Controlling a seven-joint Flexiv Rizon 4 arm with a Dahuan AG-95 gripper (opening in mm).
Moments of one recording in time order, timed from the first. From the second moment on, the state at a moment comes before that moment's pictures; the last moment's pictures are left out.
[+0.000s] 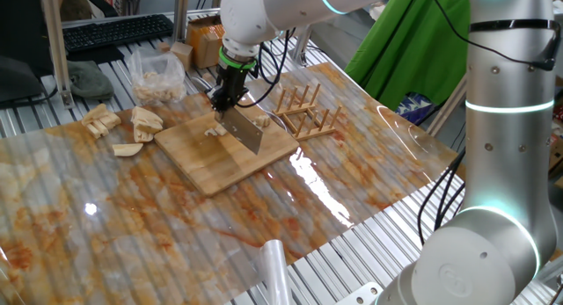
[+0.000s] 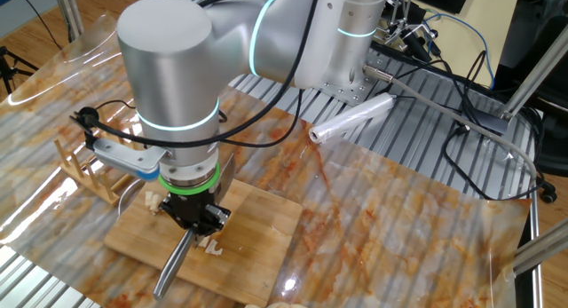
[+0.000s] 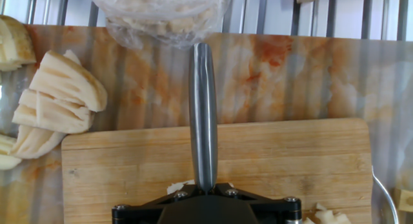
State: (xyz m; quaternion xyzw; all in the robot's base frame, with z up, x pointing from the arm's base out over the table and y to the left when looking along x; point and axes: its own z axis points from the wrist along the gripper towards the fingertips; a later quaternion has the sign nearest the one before) arm 0.672 -0.004 0.058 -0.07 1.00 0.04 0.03
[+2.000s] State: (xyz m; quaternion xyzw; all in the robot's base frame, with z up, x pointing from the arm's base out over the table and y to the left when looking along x) arm 0.673 0.000 0.043 -0.06 1.00 0.04 0.03
